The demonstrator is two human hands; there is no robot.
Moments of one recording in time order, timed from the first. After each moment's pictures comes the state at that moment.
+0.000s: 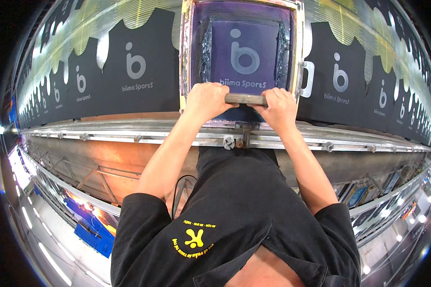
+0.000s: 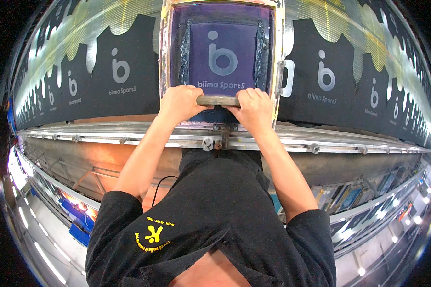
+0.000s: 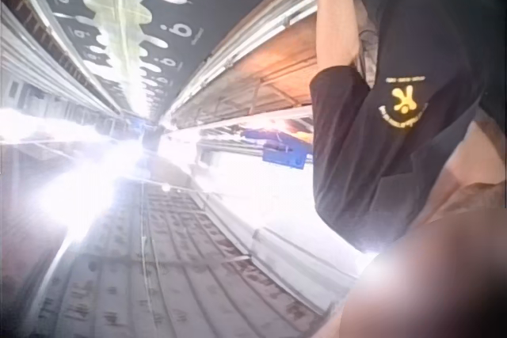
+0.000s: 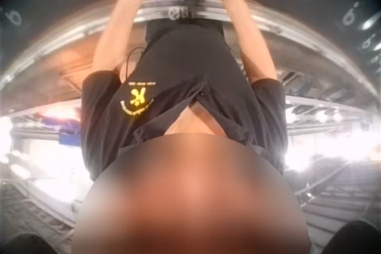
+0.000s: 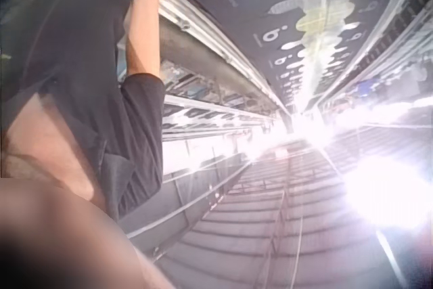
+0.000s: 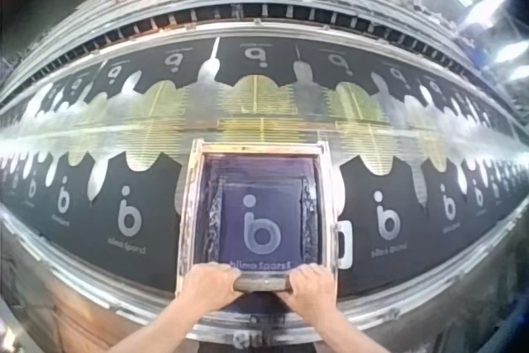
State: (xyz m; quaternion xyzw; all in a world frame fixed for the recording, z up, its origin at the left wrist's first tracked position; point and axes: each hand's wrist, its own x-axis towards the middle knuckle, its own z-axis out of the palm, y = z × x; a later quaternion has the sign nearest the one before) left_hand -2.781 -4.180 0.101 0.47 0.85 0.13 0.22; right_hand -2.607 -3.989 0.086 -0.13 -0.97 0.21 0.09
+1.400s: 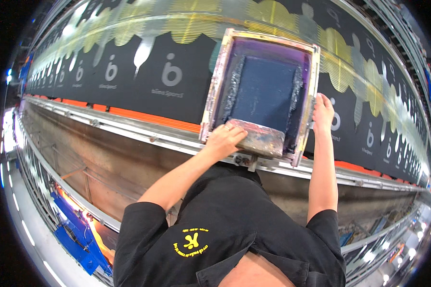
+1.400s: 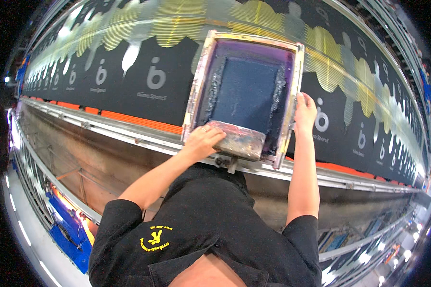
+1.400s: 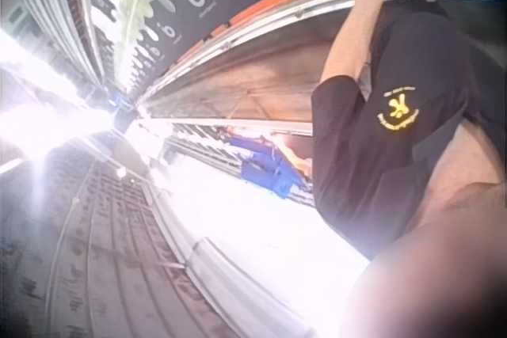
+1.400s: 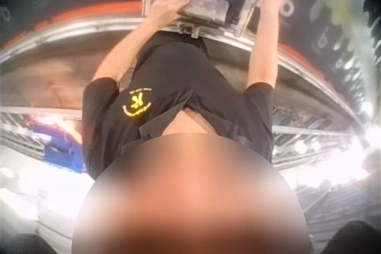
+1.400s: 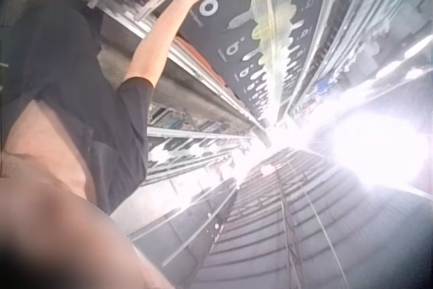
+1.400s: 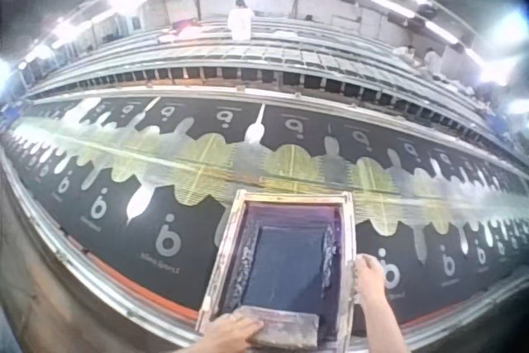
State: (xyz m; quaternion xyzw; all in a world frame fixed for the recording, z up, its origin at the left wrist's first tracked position) left_hand -2.708 -4.271 0.101 0.52 0.81 0.26 0.07; right_hand -2.650 -3.874 0.121 -0.48 -0.63 0.59 0.18
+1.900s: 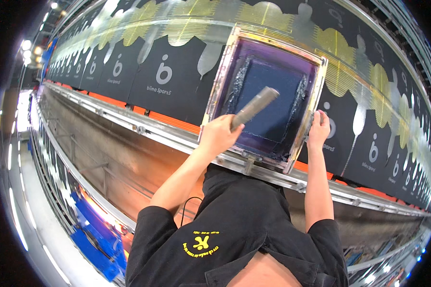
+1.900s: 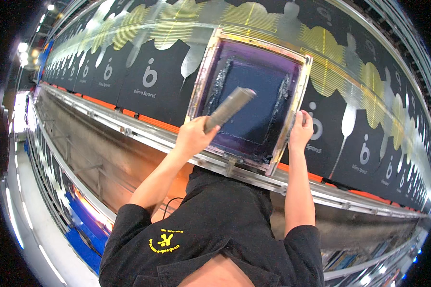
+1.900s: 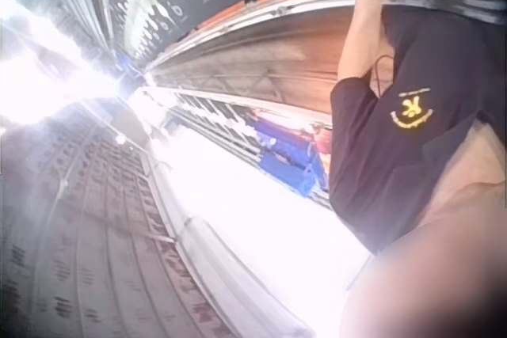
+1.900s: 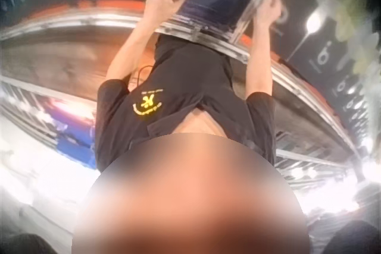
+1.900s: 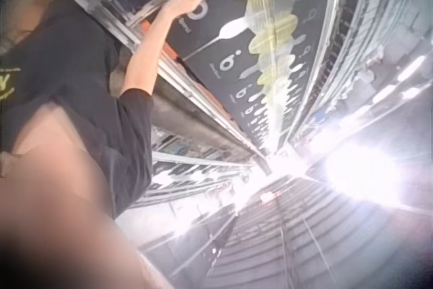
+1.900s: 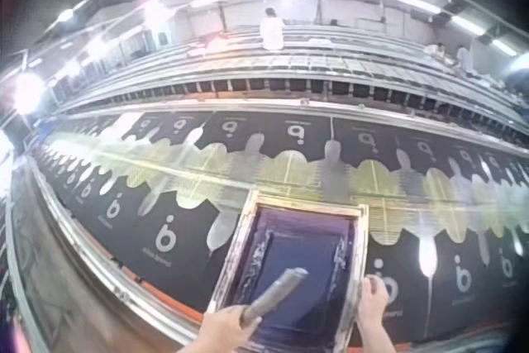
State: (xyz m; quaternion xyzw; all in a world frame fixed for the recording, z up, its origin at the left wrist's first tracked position) left_hand -2.896 -4.483 0.156 0.23 0.91 0.32 0.07; right_hand -2.804 -4.117 0.012 -0.40 -0.66 0.58 0.28
